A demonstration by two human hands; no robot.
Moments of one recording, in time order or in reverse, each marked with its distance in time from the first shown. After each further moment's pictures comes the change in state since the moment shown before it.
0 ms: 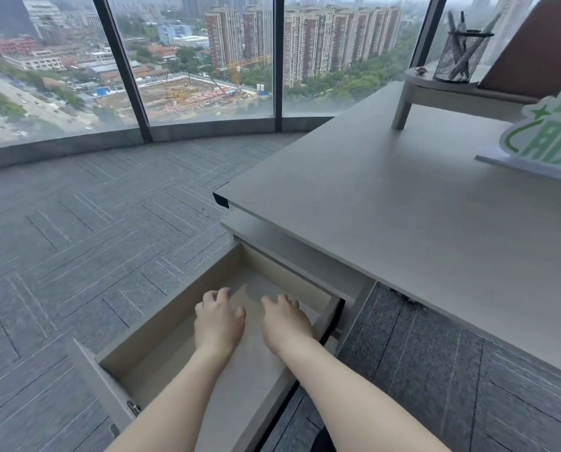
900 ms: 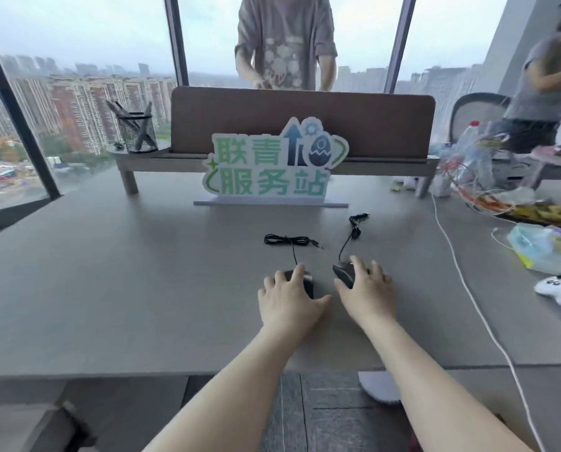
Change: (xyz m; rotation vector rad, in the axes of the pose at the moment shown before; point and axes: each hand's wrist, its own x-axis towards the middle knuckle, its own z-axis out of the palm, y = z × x) left_hand -0.295 0.451 0.147 0.072 -0.322 0.922; right_hand -0.304 0.462 -0.178 0.132 0.759 0.923
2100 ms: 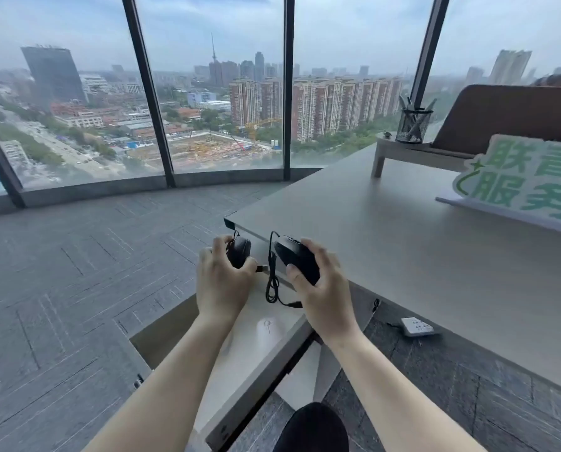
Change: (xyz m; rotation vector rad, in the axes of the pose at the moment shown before) left_hand -0.253 -0.335 -0.223 -0.261 0.867 -0.627; right_hand -0.300 -0.340 0.040 1.041 -0.472 -0.794
